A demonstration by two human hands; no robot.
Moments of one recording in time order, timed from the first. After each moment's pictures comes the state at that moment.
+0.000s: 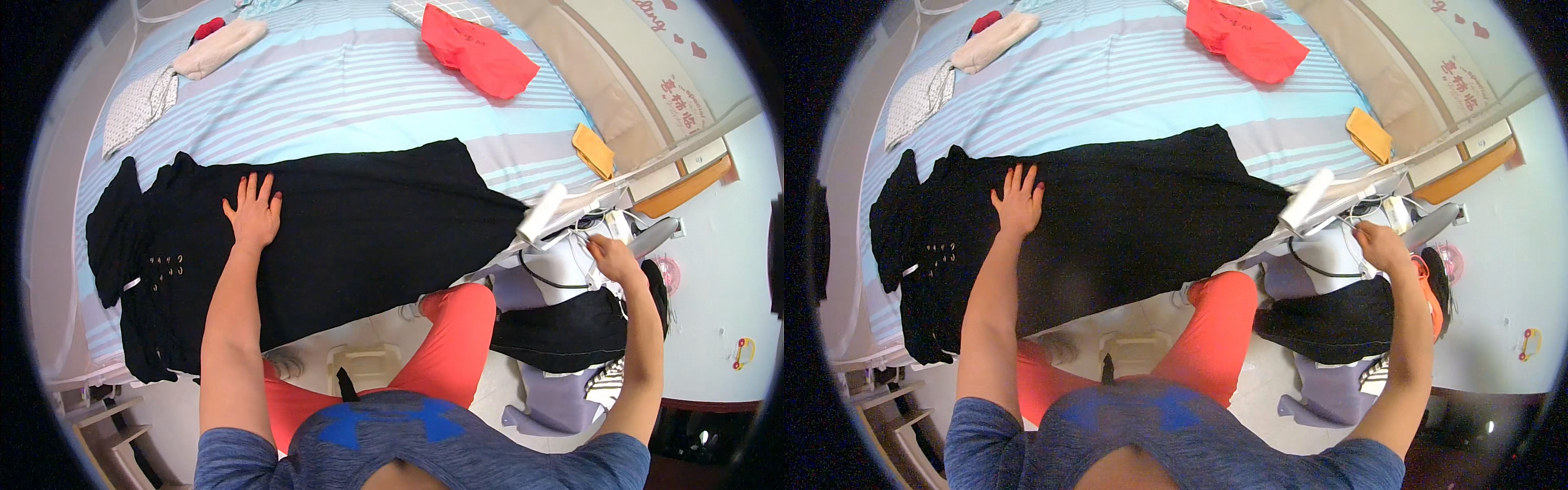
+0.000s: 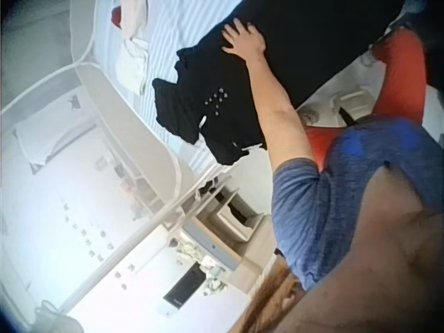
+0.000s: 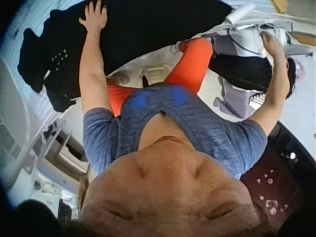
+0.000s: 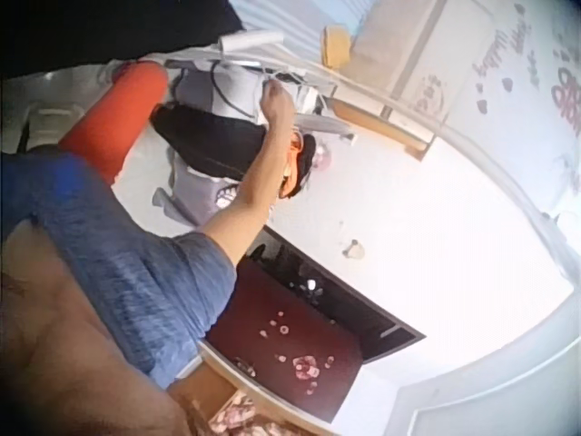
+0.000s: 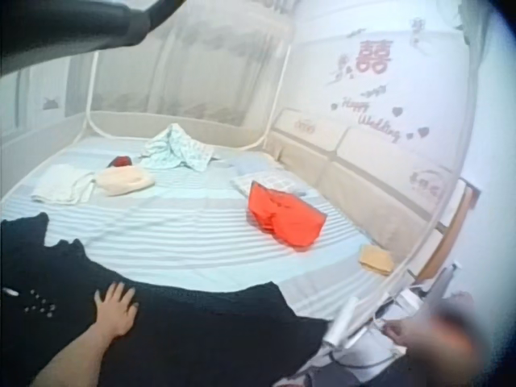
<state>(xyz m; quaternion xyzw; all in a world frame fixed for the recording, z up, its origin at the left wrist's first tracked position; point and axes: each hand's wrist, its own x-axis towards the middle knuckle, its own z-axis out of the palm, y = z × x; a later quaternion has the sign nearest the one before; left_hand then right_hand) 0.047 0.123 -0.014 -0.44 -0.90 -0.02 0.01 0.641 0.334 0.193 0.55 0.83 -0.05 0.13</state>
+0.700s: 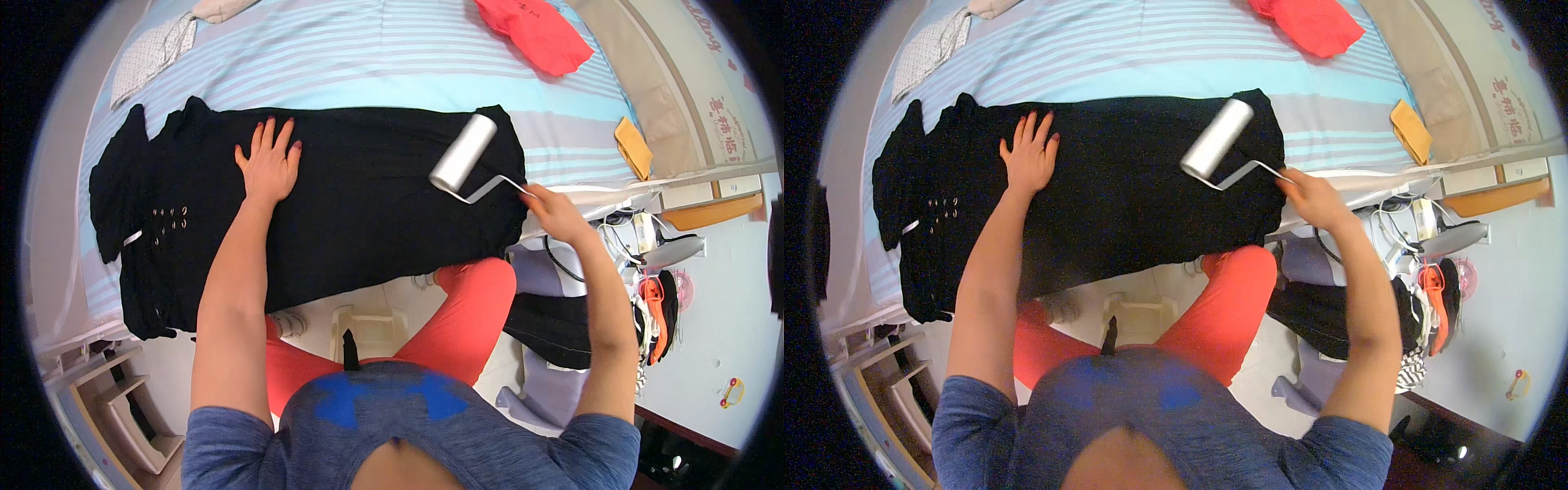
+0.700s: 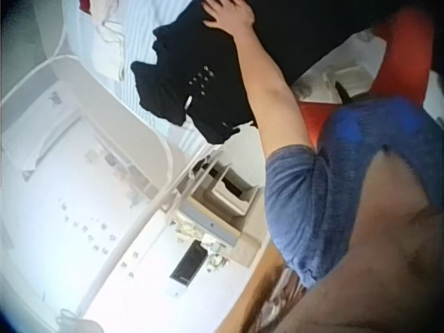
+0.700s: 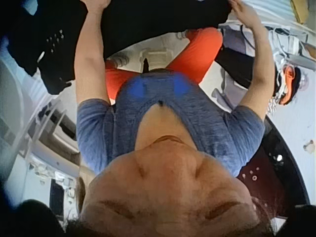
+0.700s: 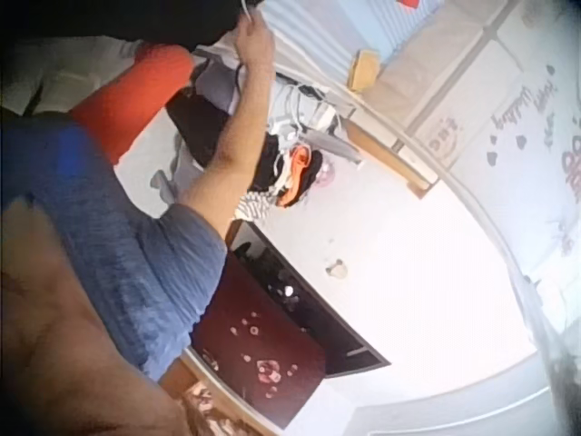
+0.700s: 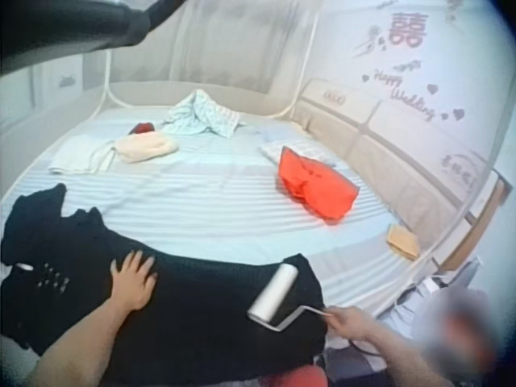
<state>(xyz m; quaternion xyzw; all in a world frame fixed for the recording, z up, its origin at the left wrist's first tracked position) 0.051 0.120 -0.021 -0.45 -0.89 -0.03 0.05 0.494 0.336 0.085 0.39 0.89 -0.23 0.04</state>
